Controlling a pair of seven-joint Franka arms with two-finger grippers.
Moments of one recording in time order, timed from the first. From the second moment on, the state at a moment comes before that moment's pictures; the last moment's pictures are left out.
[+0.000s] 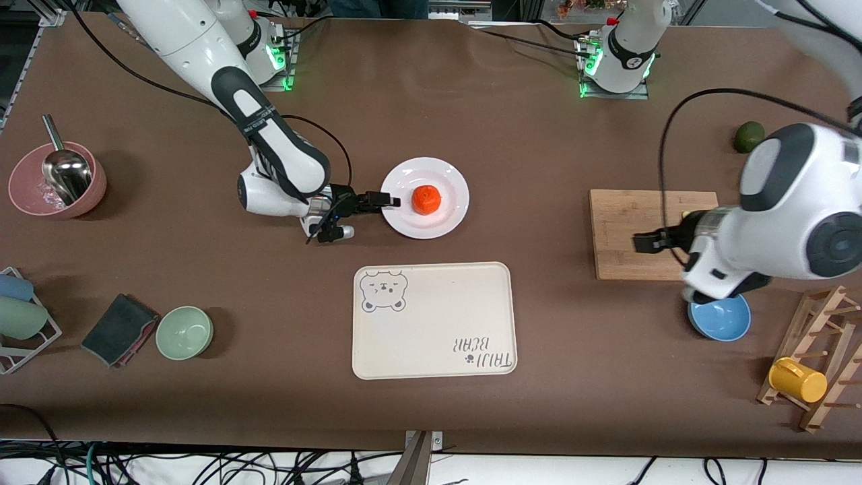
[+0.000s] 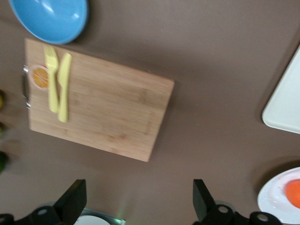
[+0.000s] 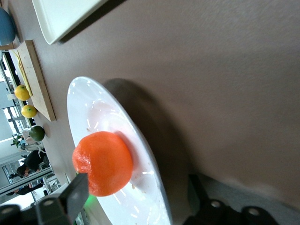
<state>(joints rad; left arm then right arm) 0.24 0.55 -0.48 -1.21 0.16 1.36 -0.50 0.18 0.61 0.36 -2.07 1.25 2.44 -0.59</state>
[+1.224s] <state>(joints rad) 0.26 0.32 -0.36 -1.41 0.11 1.53 -0.23 0.18 0.65 0.35 -1.95 1.25 2.45 -0.75</state>
